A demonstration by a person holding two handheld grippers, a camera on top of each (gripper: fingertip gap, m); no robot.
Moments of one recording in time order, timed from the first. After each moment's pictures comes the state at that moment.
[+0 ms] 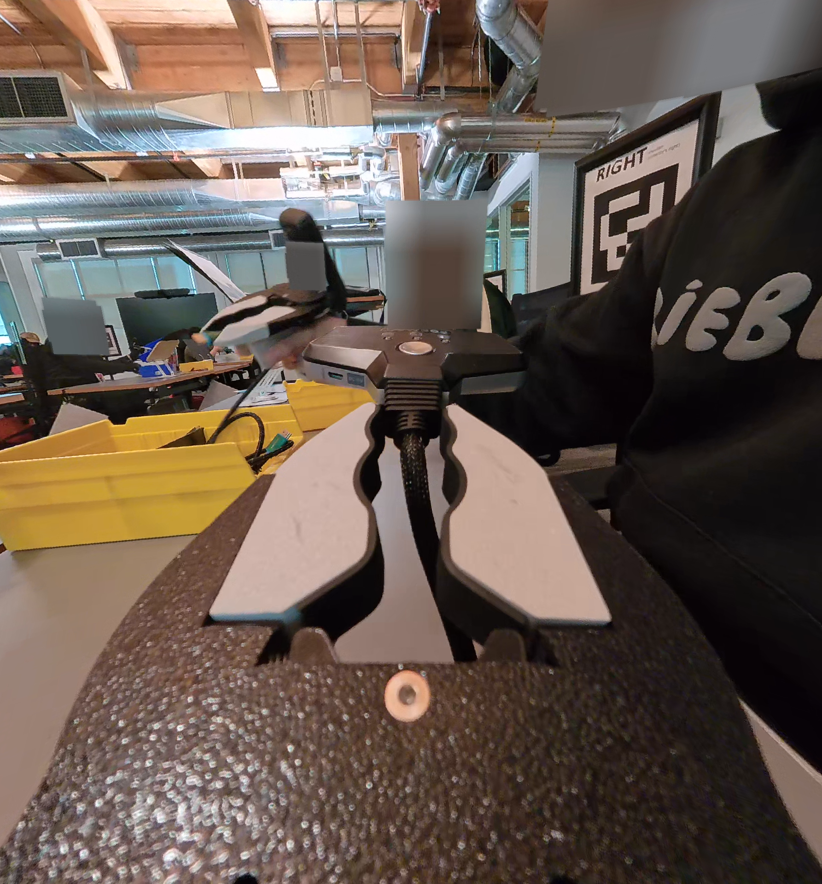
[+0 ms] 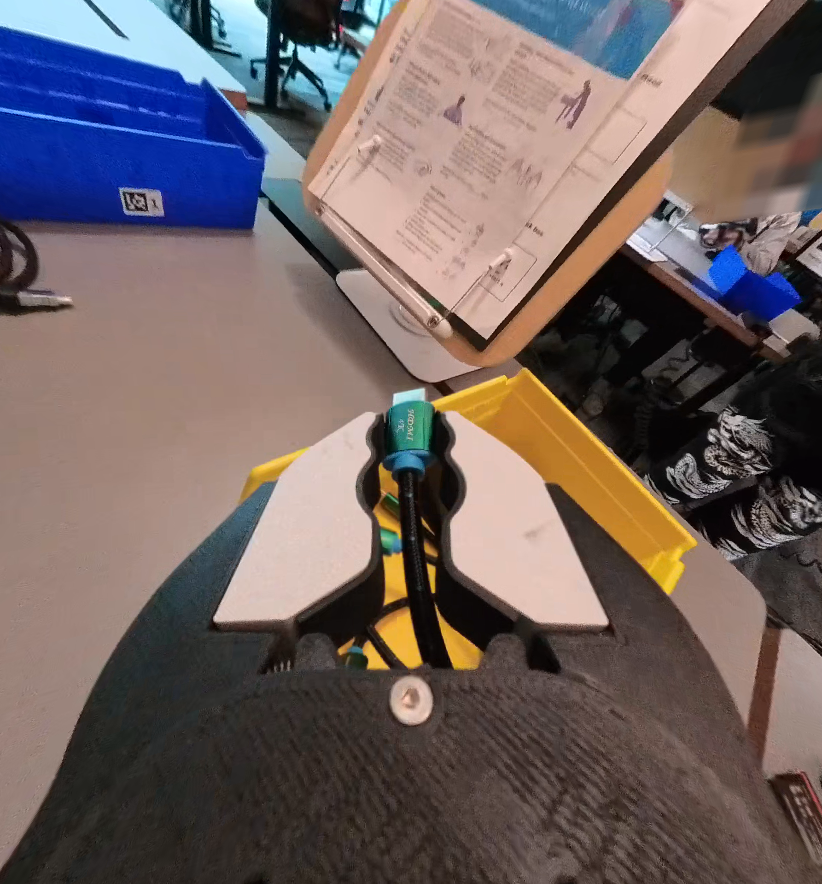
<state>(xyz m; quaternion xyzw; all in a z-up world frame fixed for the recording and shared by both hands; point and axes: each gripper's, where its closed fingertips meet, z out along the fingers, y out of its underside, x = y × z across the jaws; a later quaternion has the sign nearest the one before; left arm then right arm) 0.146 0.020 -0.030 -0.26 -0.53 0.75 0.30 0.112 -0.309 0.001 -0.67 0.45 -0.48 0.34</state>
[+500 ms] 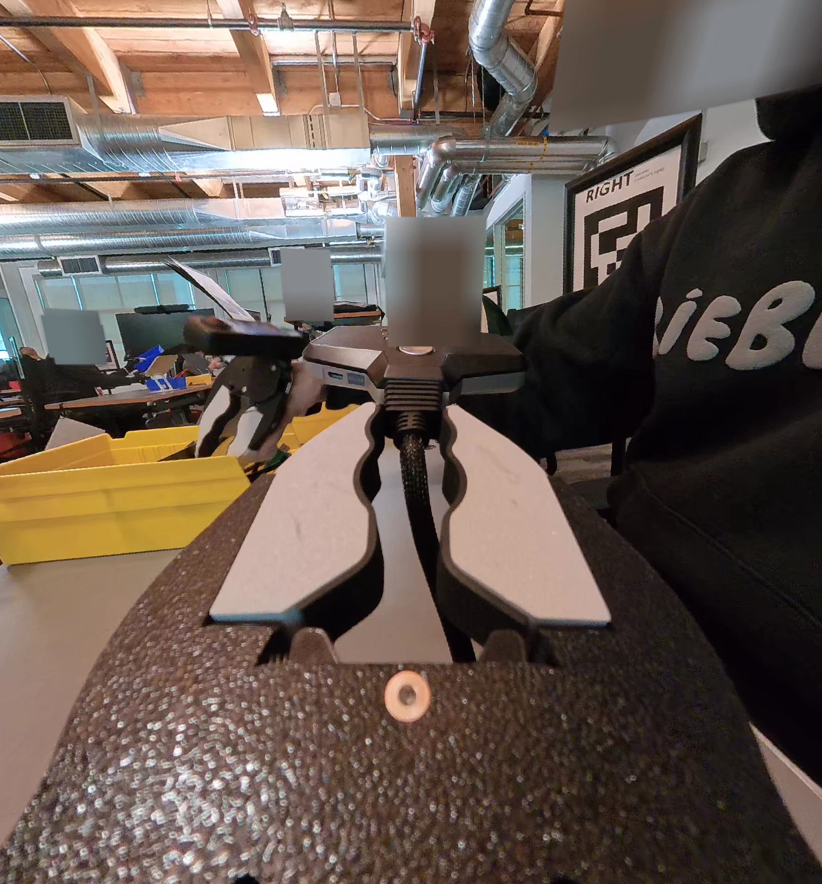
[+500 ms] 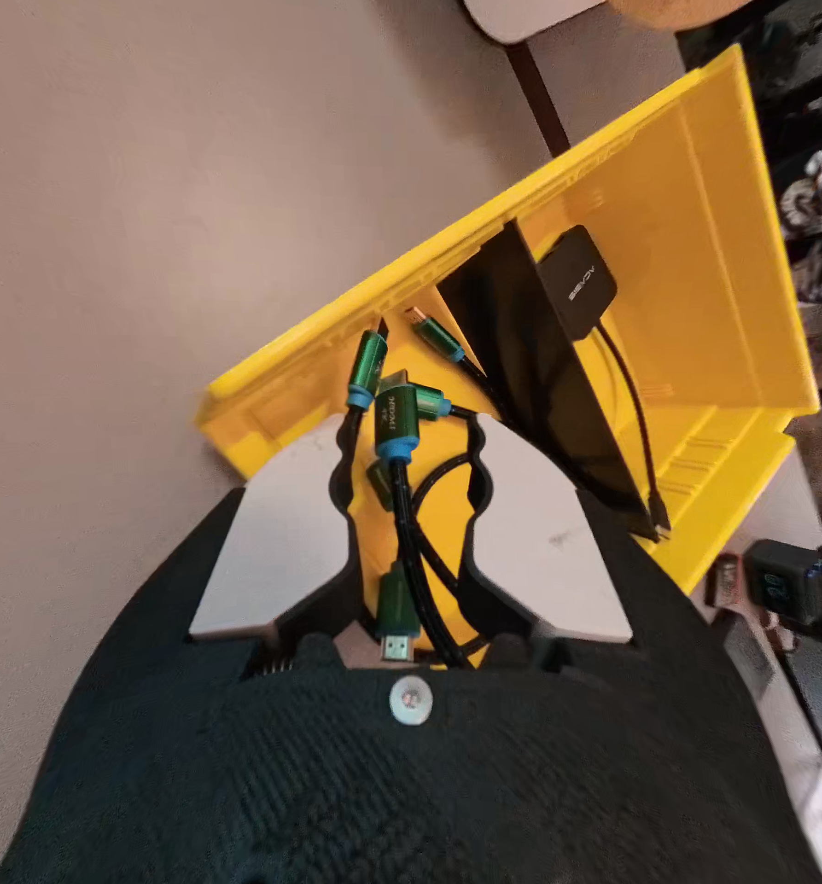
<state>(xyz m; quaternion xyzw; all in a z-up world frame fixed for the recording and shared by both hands) 0.148 0.025 -0.025 -0.26 -0.52 0.76 0.31 0.123 -0.313 -0.118 -0.76 0.57 -0.31 0.05</state>
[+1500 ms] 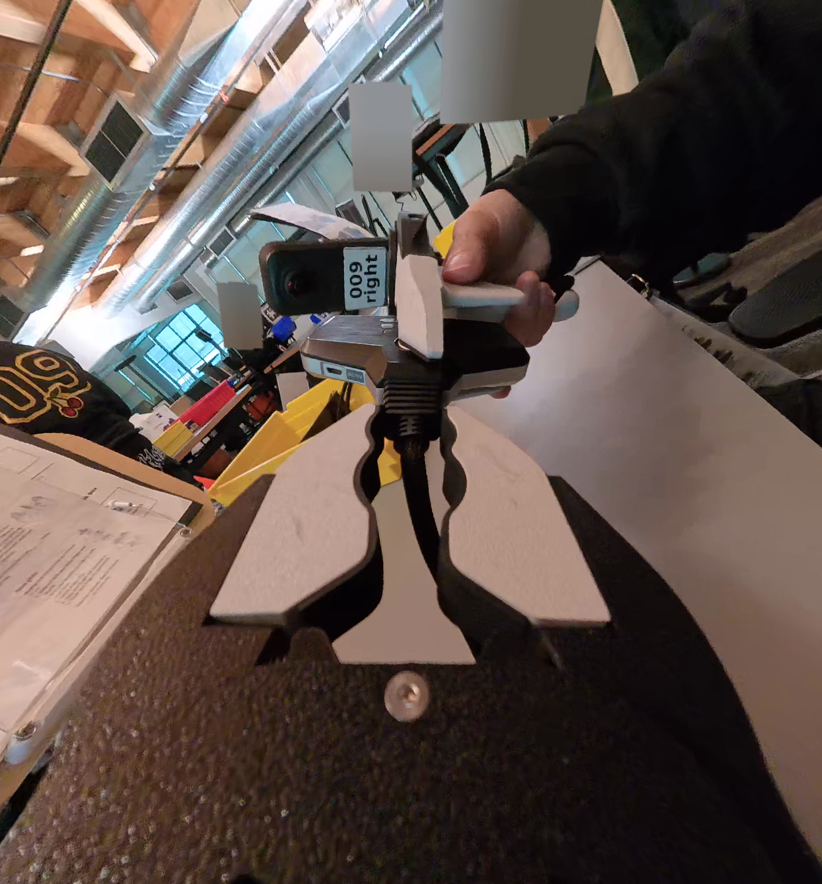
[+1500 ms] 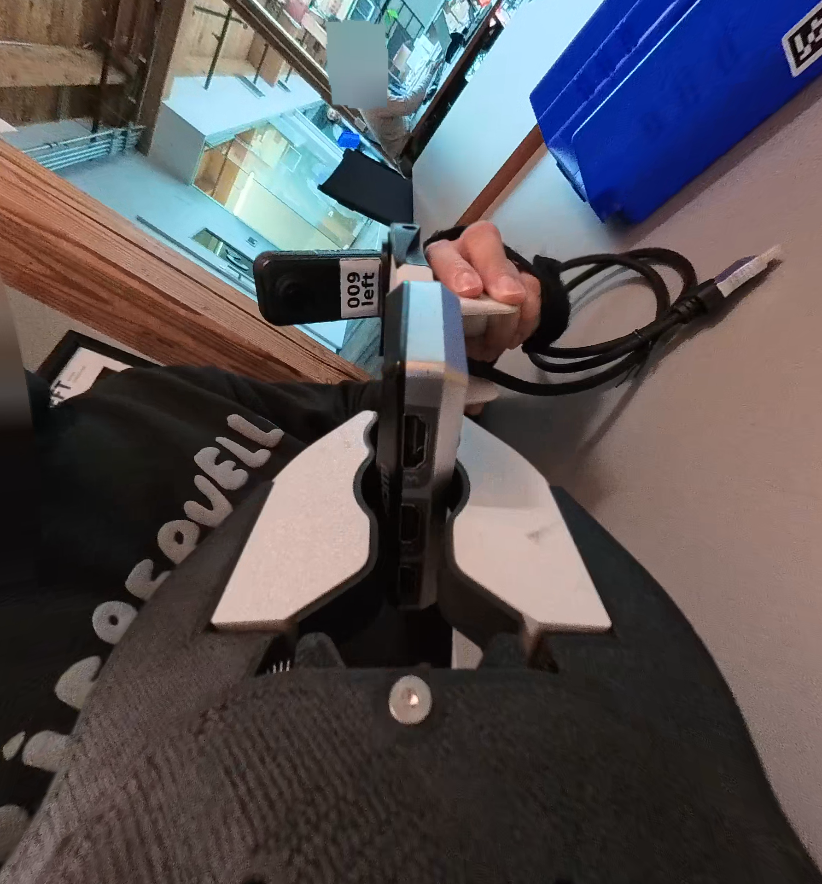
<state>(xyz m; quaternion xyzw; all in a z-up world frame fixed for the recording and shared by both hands) 0.112 -0.013 -0.037 -0.37 -0.59 0.72 -0.02 0.102 0.002 -0.038 -0.57 0.50 0.11 0.65</state>
